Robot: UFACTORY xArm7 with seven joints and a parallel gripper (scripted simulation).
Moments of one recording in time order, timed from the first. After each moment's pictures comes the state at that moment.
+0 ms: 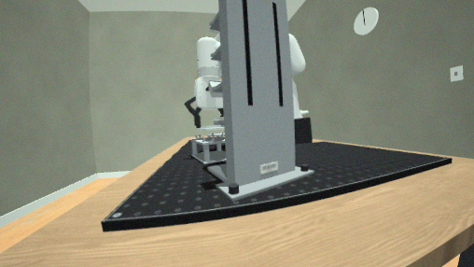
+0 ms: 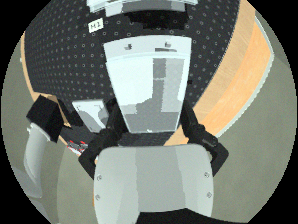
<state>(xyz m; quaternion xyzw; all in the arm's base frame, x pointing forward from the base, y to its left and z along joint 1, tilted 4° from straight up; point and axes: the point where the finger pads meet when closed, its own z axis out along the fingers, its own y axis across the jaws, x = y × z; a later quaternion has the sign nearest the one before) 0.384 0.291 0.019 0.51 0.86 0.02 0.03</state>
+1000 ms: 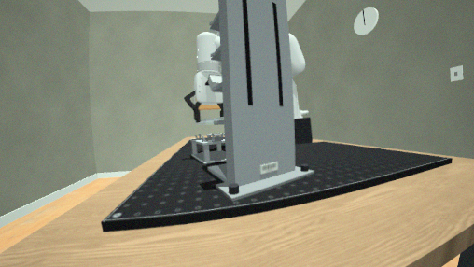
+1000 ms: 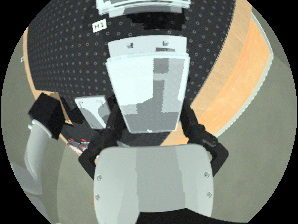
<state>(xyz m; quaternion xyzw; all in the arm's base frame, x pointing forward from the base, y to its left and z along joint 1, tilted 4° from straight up) 0.383 0.292 0.036 0.51 0.86 0.02 0.03</state>
